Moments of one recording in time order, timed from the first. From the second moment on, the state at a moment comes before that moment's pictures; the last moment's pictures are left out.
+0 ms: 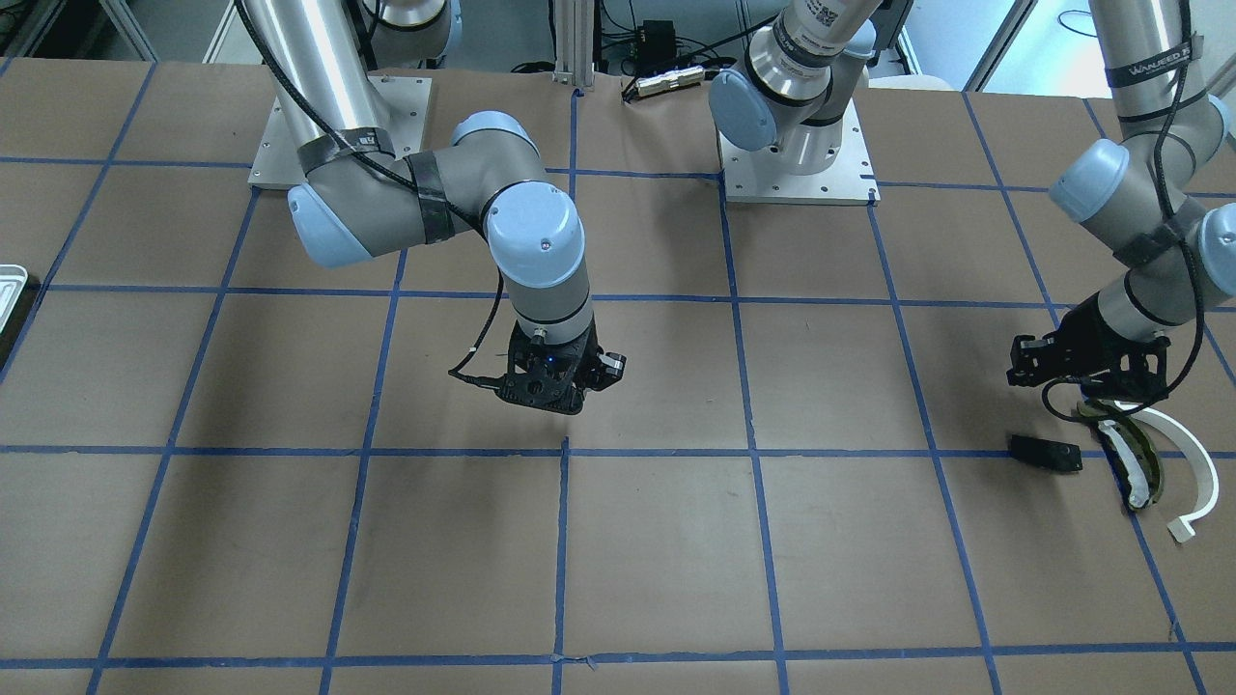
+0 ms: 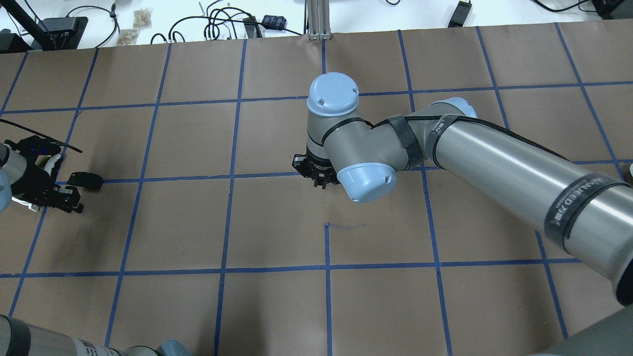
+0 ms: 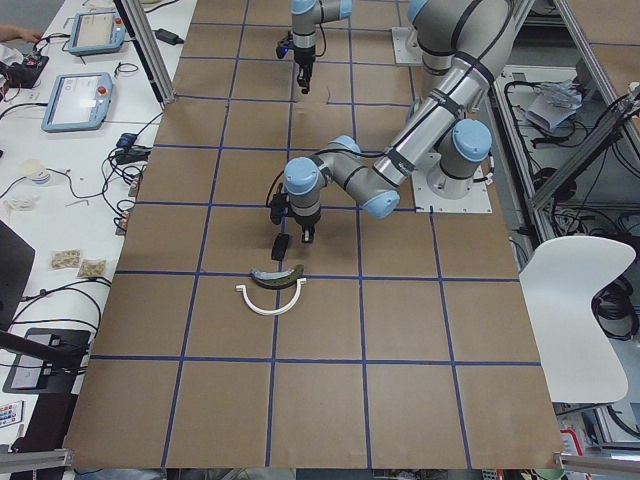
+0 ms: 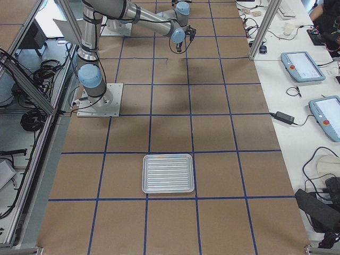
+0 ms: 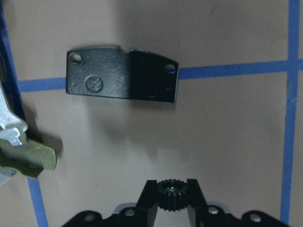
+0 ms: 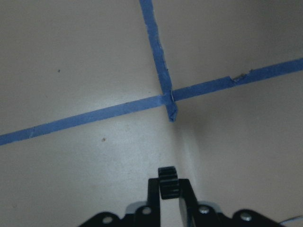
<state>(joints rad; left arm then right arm) -0.85 -1.88 -1.98 -0.94 1.58 0.77 1.97 -1.14 1.75 -2.21 -1.46 0.64</state>
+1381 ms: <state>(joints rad) -1.18 -1.90 -1.82 -0.98 1.52 0.24 1.58 -1.53 1.54 -1.60 -1.58 0.07</state>
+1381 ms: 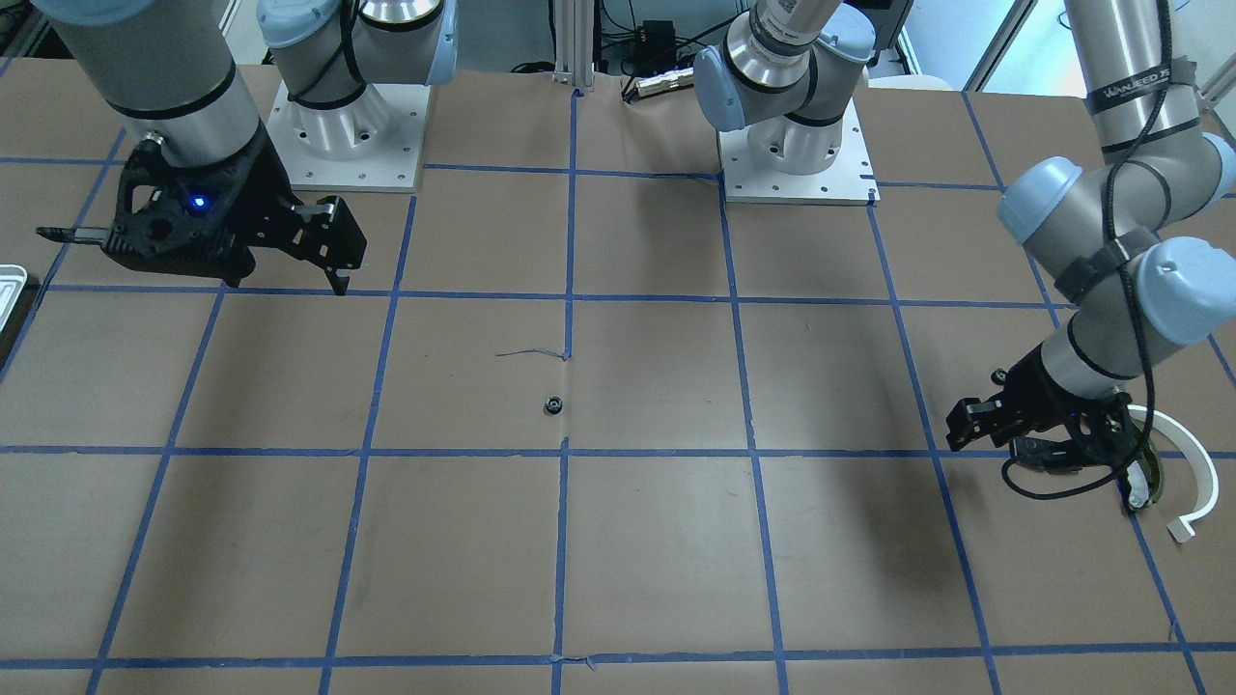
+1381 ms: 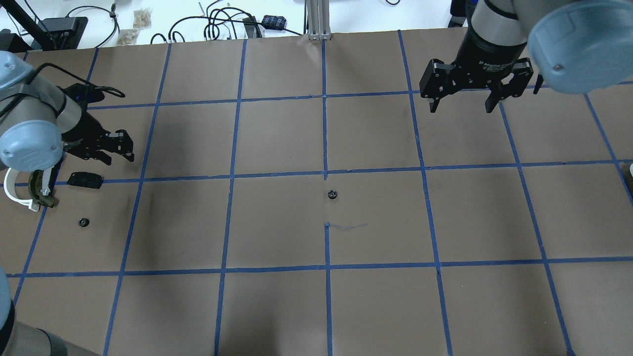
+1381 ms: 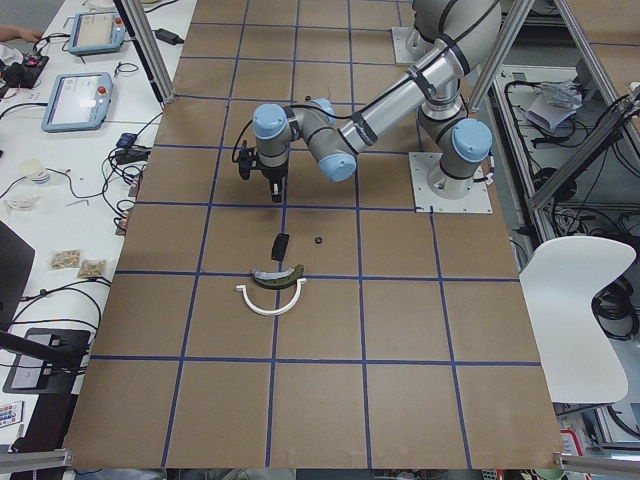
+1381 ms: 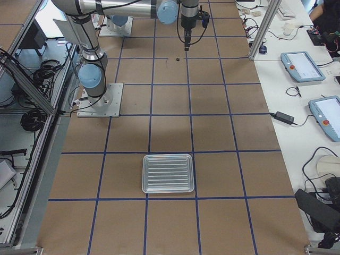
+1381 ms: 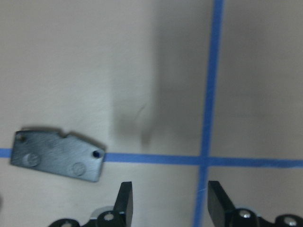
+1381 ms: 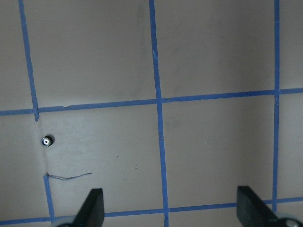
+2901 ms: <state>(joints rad) -2.00 -2.01 -1.81 -0.84 1.55 -0.68 1.58 -1.53 1.47 -1.50 -1.60 0.06</state>
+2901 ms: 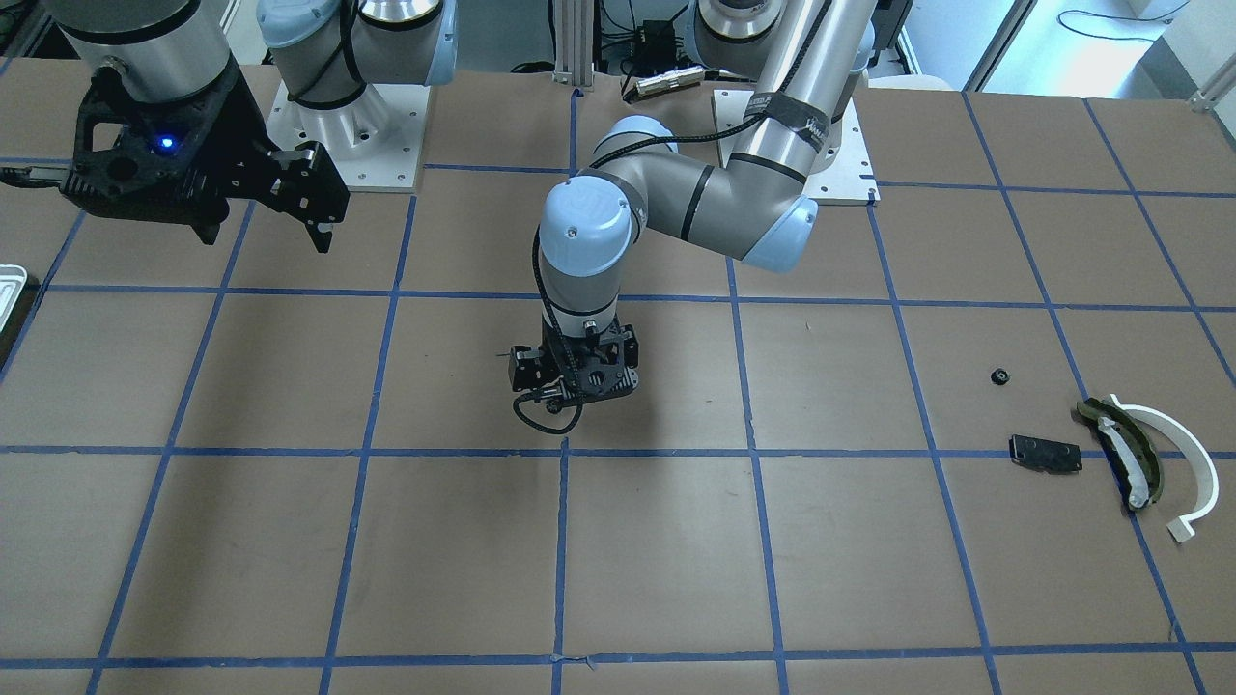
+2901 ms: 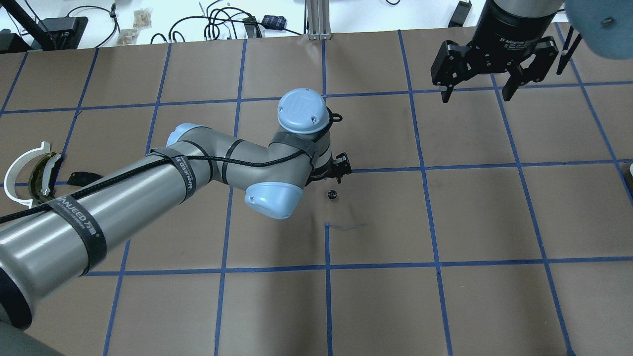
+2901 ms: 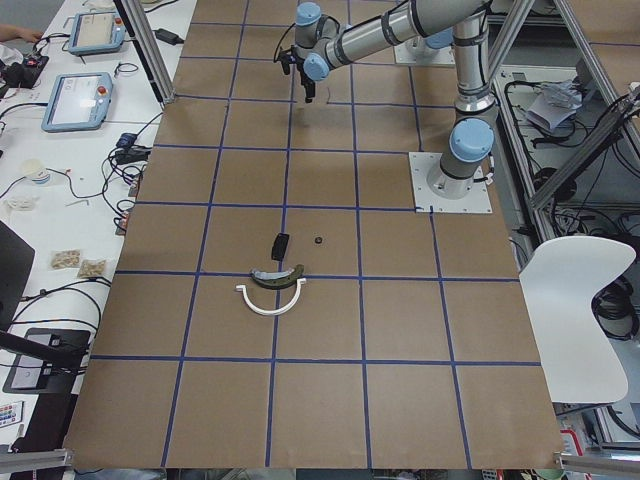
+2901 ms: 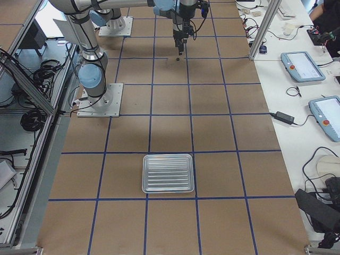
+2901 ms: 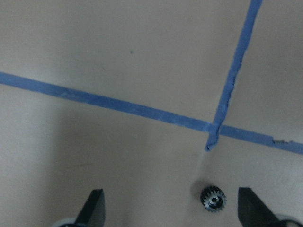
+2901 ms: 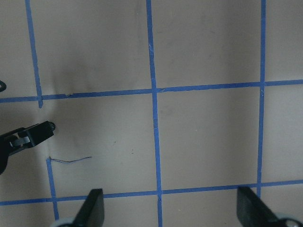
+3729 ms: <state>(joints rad) -2.02 -2.10 -1.80 -0.75 1.56 -0.68 1.58 -1.53 1.47 -1.52 -1.60 0.05</state>
